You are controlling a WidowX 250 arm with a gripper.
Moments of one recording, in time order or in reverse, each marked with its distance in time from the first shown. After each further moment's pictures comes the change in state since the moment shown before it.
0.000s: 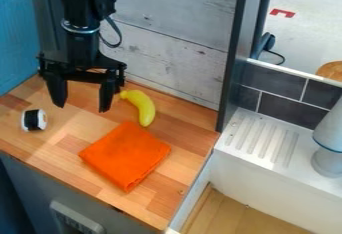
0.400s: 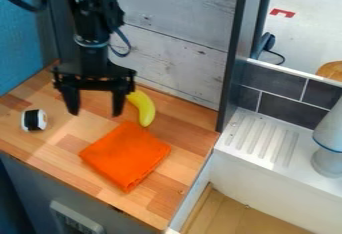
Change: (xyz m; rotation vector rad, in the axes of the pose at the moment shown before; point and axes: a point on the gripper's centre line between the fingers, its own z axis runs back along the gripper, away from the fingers) arm 0.011 -0.022 -0.021 -0.065 -0.041 0.069
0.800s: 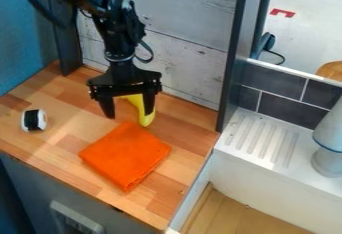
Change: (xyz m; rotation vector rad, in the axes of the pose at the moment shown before) arm 0.032 -0.037 -0.031 -0.124 -0.077 0.075
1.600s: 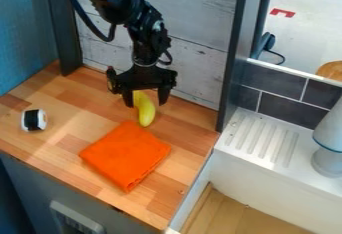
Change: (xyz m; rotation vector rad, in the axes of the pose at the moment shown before) arm 0.055 -0.024 -0.041 0.076 -0.171 0.033
